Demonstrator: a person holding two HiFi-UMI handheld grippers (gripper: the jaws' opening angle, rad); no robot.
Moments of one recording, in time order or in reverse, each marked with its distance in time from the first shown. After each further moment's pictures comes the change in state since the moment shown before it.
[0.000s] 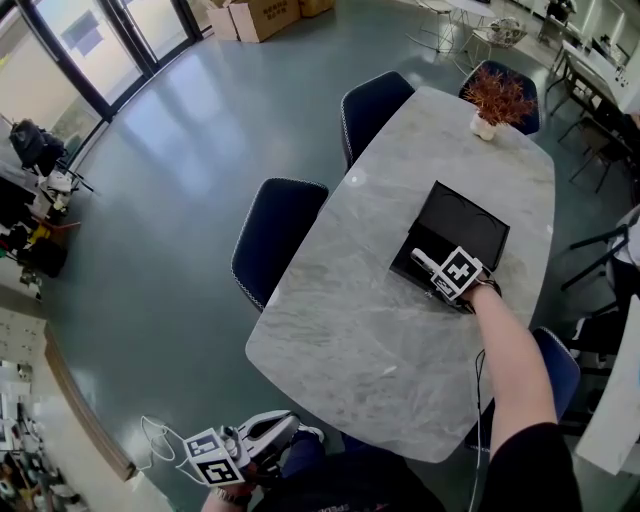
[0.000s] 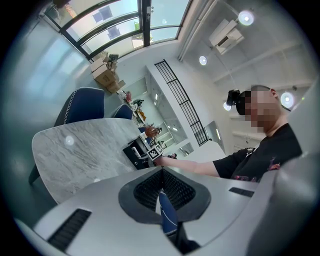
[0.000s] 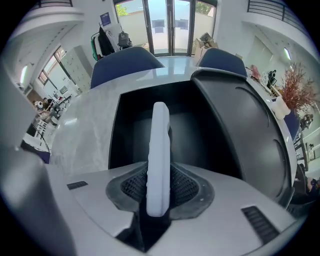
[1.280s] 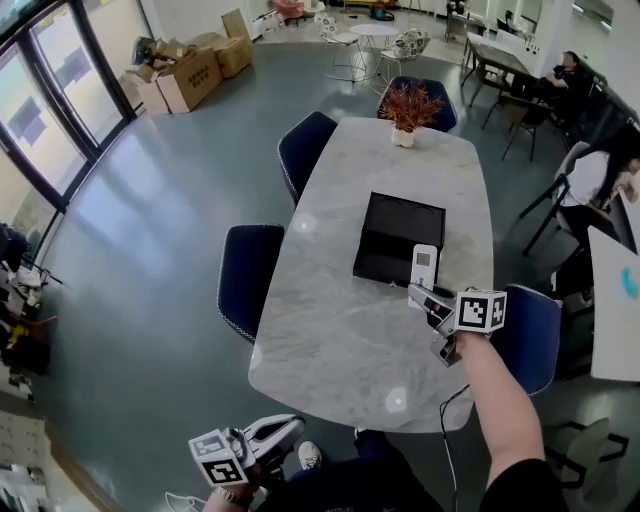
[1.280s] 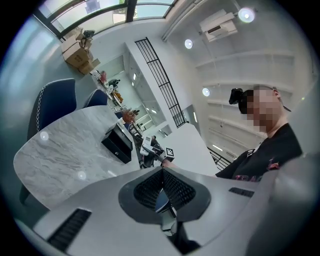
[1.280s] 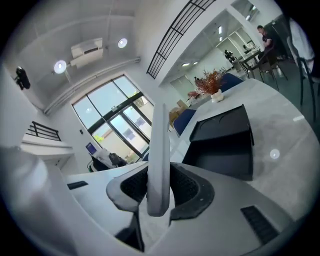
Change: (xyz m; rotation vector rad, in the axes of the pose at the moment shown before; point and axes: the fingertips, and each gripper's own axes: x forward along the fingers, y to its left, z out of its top) left arm -0.019 -0.028 0.019 0.103 0.236 -0.257; right arm -0.206 0.099 -0.004 0.917 -0.996 0.244
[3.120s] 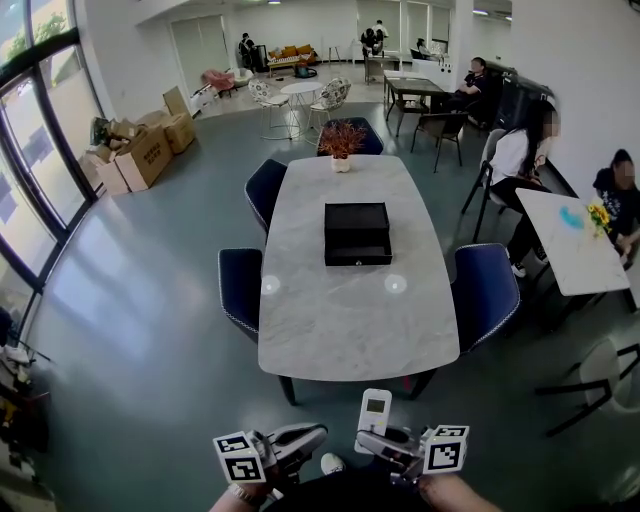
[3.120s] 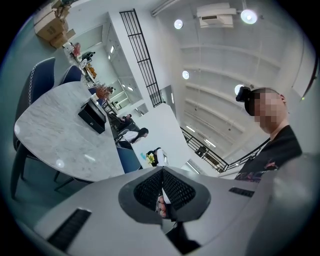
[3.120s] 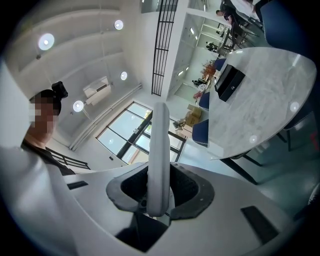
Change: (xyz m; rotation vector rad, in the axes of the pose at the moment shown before) left arm -0.113 -0.083 -0.109 0.067 0.258 -0.311; right arm -0.145 0.327 -0.352 0.306 -0.221 0.329
